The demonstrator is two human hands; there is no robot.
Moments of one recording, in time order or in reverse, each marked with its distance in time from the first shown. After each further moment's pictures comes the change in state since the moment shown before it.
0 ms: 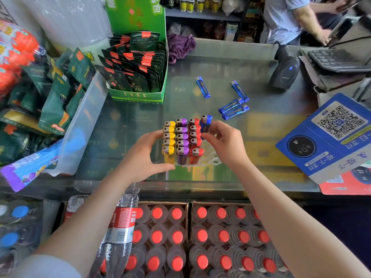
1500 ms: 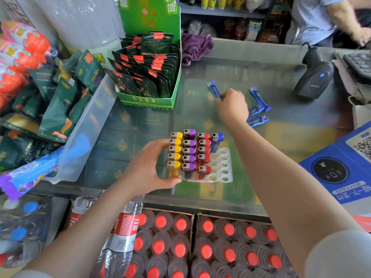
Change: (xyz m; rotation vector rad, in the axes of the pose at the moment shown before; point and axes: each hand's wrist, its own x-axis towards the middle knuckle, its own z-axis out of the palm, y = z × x) left_hand 0.008 -0.009 0.004 0.022 0.034 0.058; right_hand 0.140 0.005 0.023 -0.413 0.023 0.338
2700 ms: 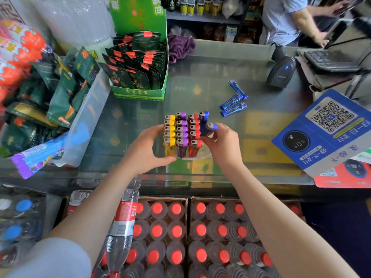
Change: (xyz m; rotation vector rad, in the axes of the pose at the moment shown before) left_hand -0.006 0.007 0.000 0.003 0.005 -0.021; right_hand -0.153 0.044 -0.013 0.271 0.072 -0.274
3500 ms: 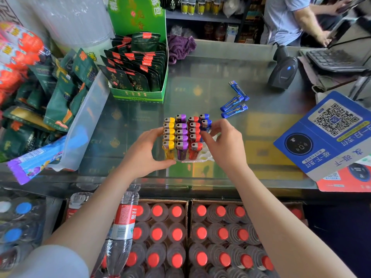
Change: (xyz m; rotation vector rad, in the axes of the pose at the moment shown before) left_hand 0.003 -0.004 0.002 0.016 0.019 0.018; right_hand 0.002 -0.012 -0.011 -0.010 0.014 0.100
